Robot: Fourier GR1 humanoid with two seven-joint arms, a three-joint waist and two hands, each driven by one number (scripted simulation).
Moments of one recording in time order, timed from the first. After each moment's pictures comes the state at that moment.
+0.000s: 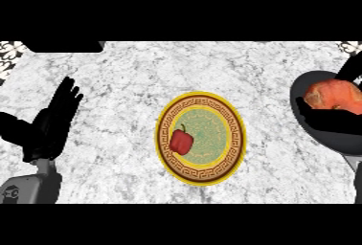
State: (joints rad) left arm -0.16 0.18 0.11 -1.58 0.12 0.05 0.22; right arm -0.44 -0.19 -0.18 -2.02 1.22 0.48 0.40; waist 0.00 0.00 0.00
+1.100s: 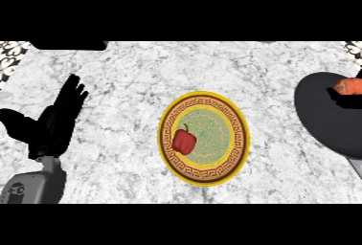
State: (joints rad) left arm -0.18 0.16 0.09 -1.58 0.10 0.05 0.23; right arm -0.56 -0.48 -0.51 -0.92 1.01 -0.13 -0.25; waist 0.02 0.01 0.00
